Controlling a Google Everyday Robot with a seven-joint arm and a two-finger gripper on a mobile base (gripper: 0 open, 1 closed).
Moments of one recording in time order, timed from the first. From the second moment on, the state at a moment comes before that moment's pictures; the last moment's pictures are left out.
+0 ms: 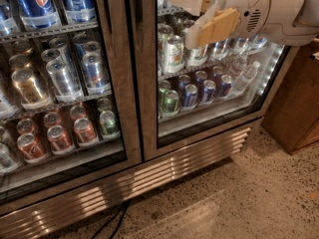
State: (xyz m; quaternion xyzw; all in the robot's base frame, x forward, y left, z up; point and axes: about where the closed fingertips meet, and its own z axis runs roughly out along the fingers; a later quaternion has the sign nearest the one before) arm 0.499 -0.030 1.083 -0.53 0.44 0.54 0.49
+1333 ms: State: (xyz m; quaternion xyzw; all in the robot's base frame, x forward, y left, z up) arm 0.496 -0.003 0.980 -0.51 0.49 0.57 0.42
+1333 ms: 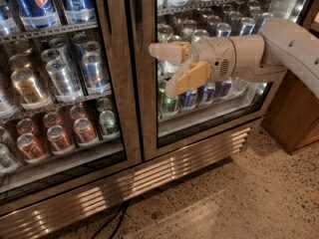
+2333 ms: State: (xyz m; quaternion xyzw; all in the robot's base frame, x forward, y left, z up) arm 0.494 -0.010 1.032 -0.52 0.49 0.55 0.44
